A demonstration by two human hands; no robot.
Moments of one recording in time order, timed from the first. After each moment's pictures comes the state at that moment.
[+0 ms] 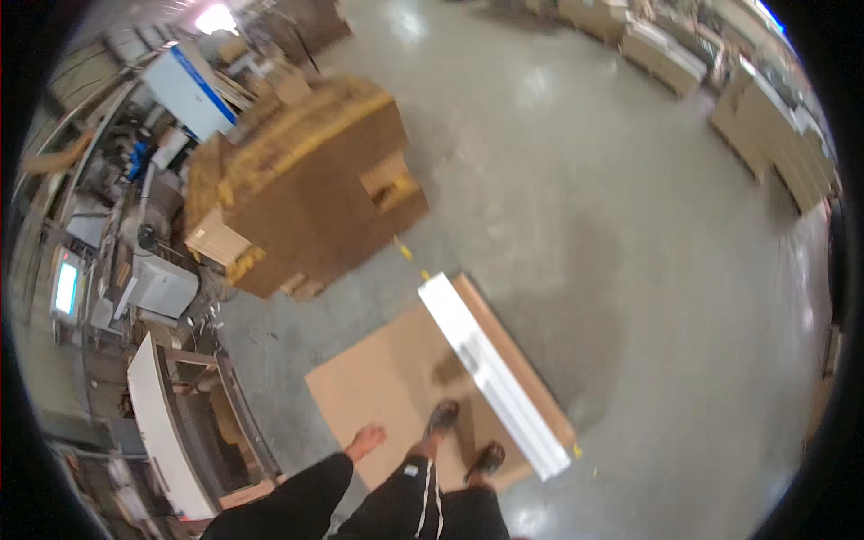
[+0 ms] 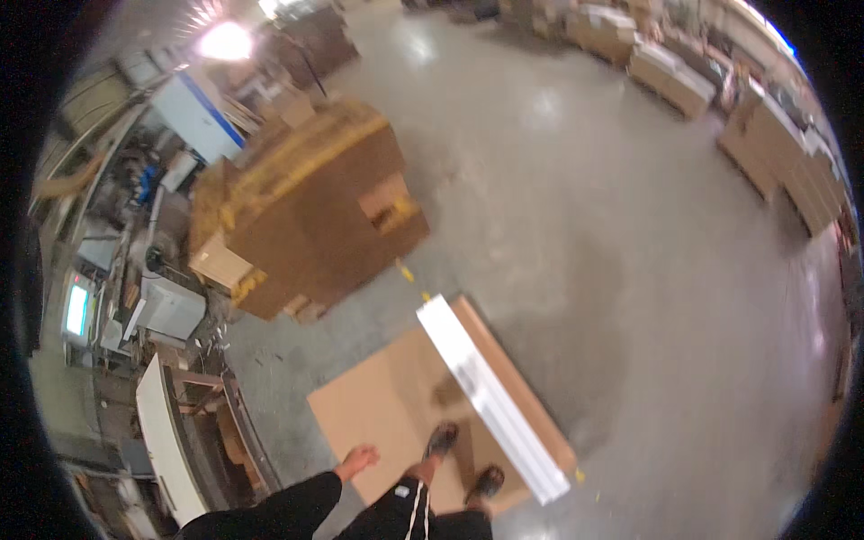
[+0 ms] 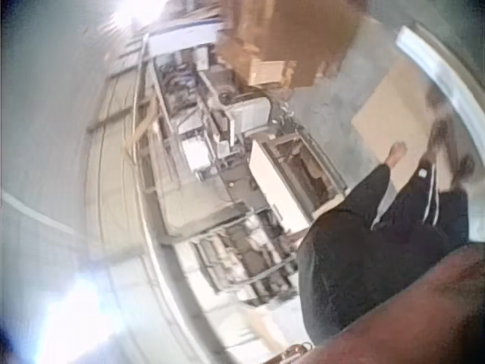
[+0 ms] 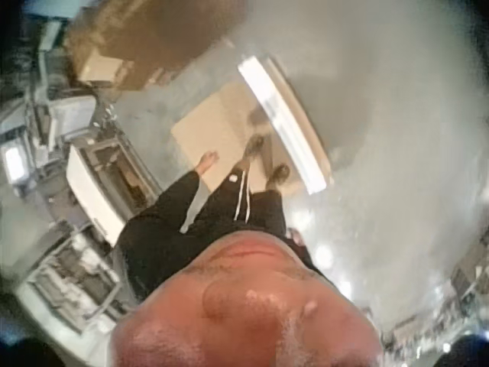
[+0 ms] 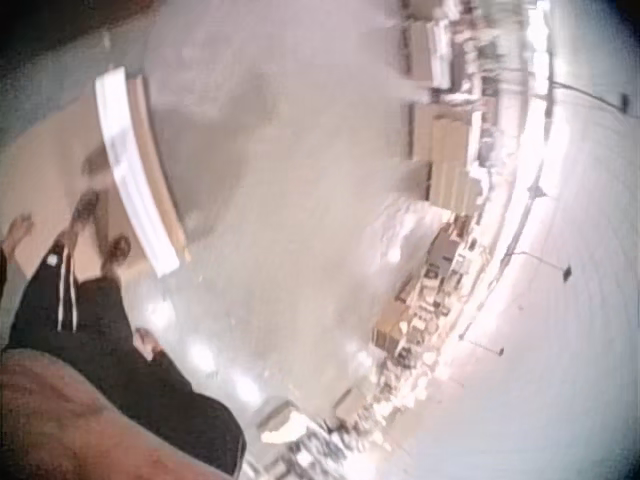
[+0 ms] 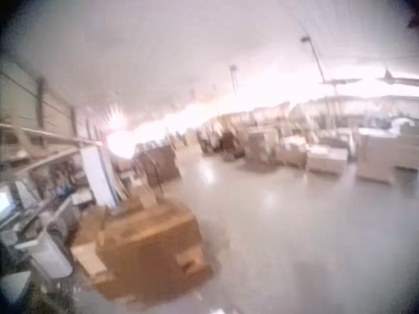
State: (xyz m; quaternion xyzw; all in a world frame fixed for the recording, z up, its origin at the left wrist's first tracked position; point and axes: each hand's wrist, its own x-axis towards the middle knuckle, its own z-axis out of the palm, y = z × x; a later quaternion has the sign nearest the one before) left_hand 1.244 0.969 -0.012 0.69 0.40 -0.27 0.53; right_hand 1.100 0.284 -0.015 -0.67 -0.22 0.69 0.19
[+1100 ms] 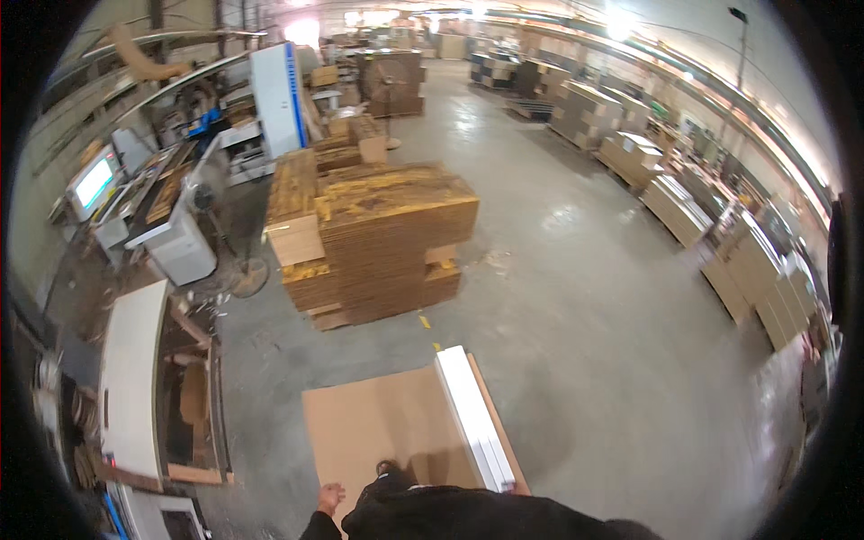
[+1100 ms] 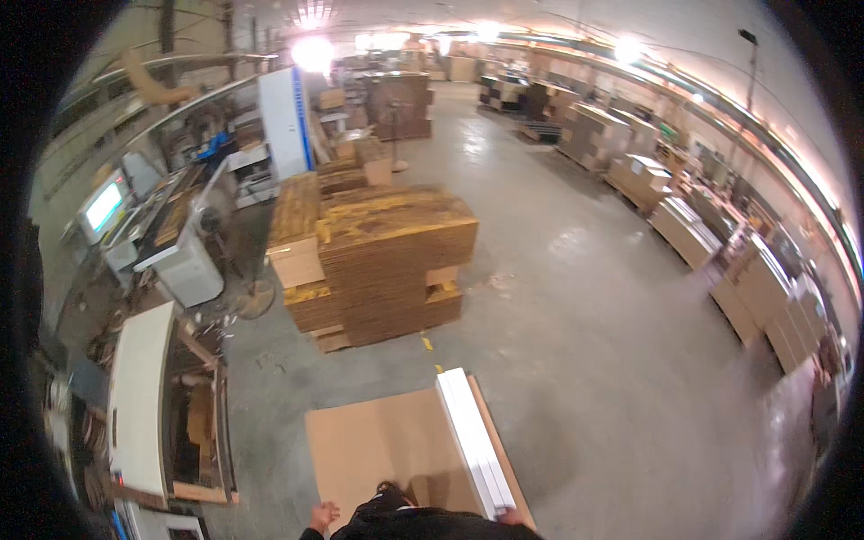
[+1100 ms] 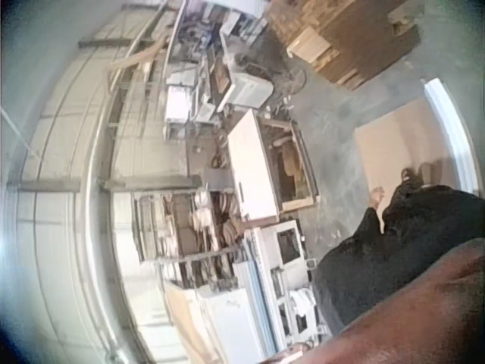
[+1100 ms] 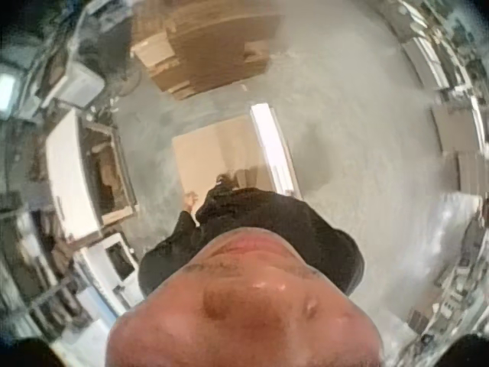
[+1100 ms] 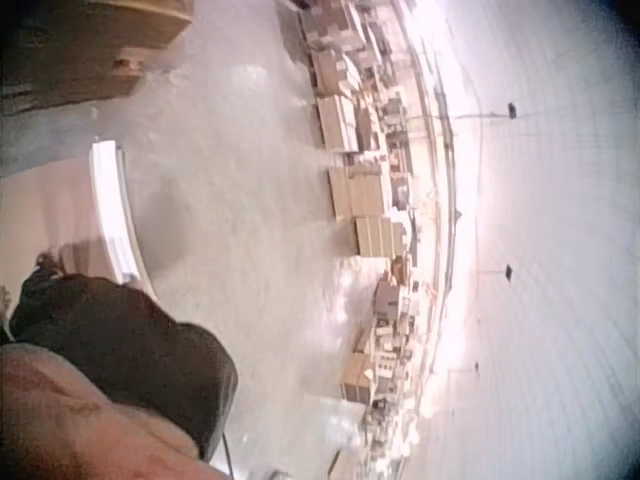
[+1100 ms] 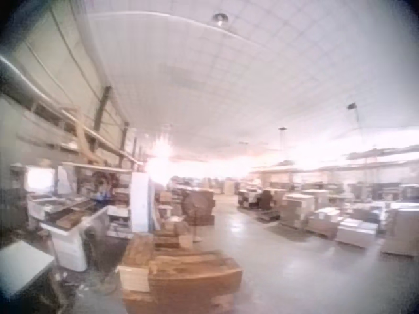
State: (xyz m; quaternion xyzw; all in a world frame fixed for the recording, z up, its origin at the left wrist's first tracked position) left_hand 0.989 0.927 0.051 0.45 0.59 0.07 0.67; right_hand 1.370 0.471 0.030 -0.75 -0.12 0.37 0.54
